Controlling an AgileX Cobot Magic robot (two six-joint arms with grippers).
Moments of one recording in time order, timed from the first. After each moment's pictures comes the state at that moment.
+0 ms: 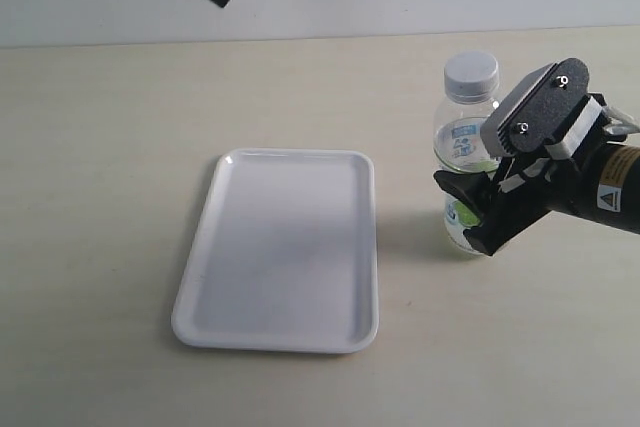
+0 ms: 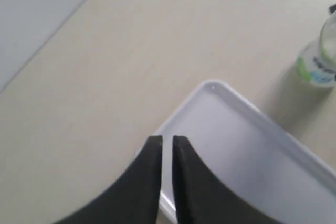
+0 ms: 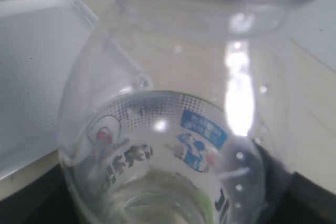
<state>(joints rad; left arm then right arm) -0.56 1.62 -1.52 -0.18 0.84 0.50 0.09 1.53 -0.40 -0.58 -0.55 -0.01</state>
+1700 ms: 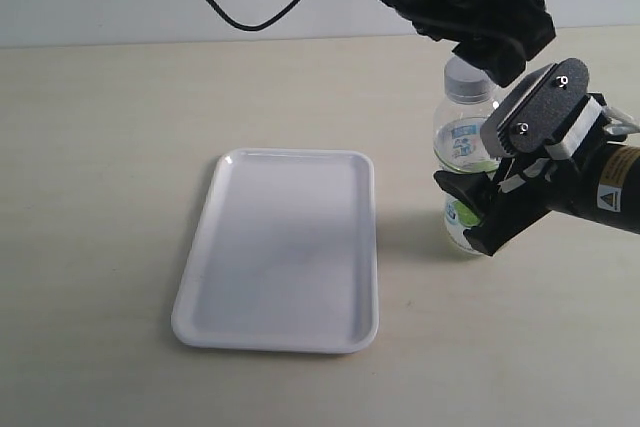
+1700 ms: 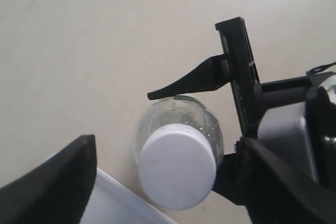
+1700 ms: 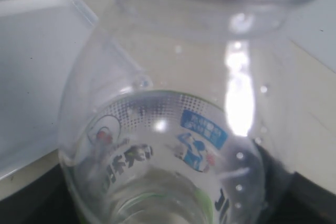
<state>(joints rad) -0.89 2.08 -2.10 -0.19 1.09 0.26 0.09 1.53 -0.40 -0.58 -0.55 -0.02</state>
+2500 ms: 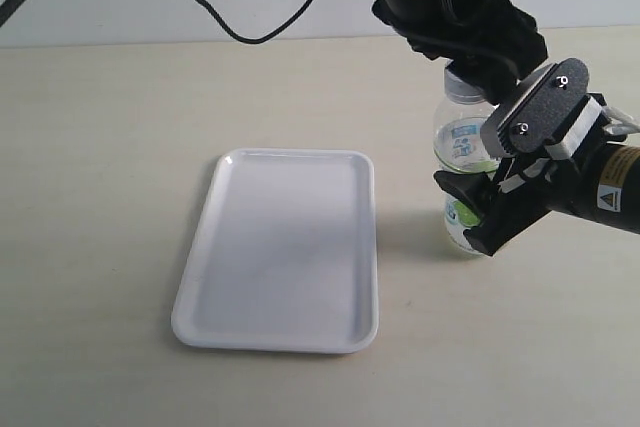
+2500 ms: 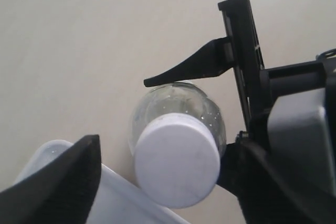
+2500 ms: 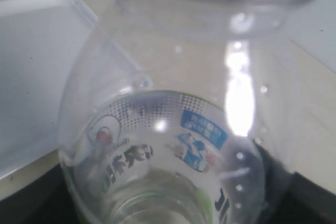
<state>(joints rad) -0.89 2.10 -2.10 -0.19 1.11 0.26 0.09 1.53 -0.40 -0.58 -0.55 -0.02</state>
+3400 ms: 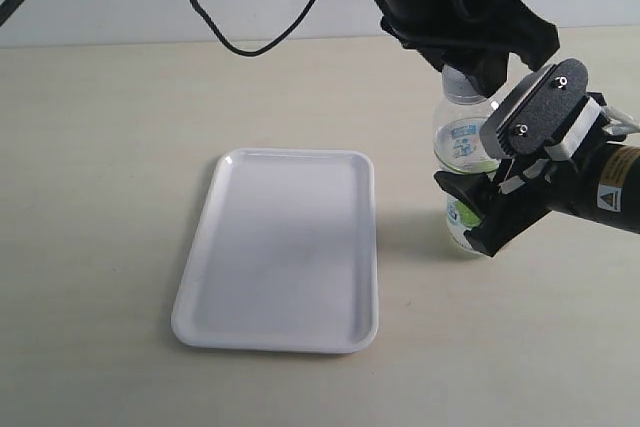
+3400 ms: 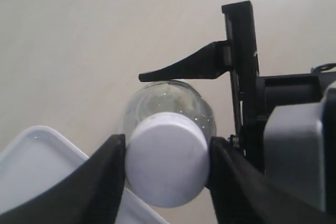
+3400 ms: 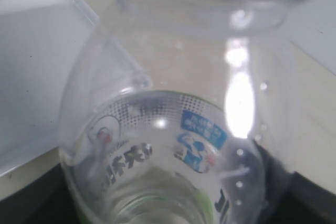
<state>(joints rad) -0.89 2.10 -2.10 -0.20 1.12 0.14 0.09 1.53 -0.40 -0.58 -0.55 -0.03</state>
